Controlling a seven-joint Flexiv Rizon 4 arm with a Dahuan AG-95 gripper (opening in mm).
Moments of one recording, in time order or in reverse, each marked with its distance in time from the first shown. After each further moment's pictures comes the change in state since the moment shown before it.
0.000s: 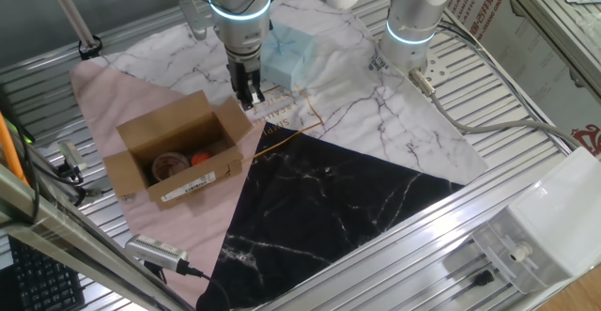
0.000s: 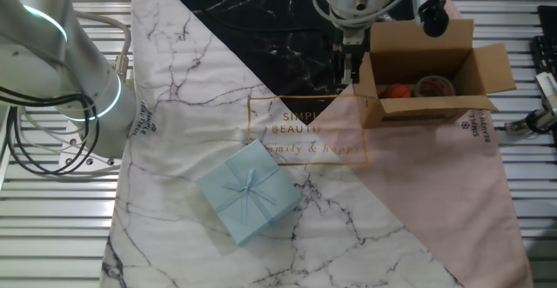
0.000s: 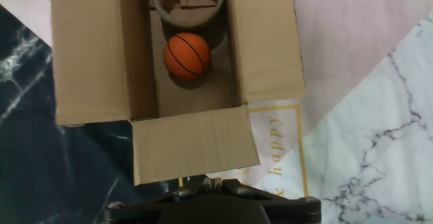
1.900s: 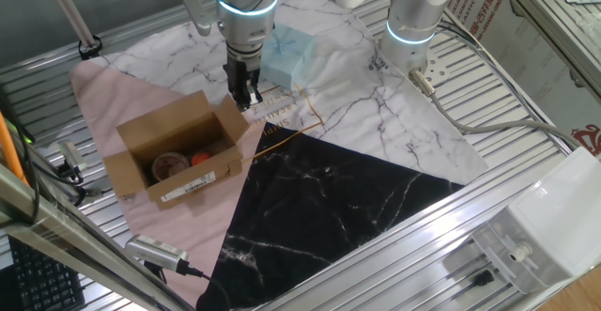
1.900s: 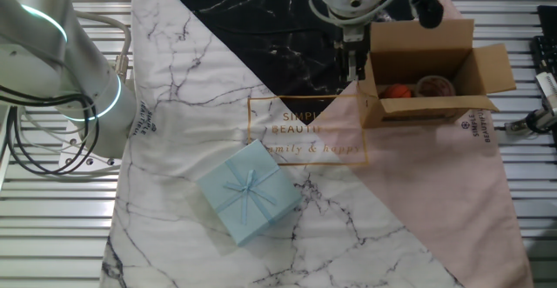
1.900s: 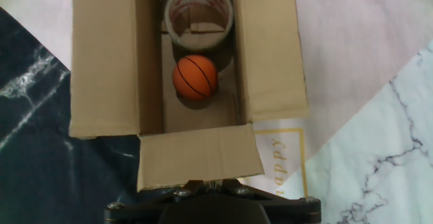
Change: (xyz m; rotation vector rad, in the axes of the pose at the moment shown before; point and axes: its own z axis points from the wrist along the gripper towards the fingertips) arm -0.017 0.004 -0.005 0.000 -0.072 -0.029
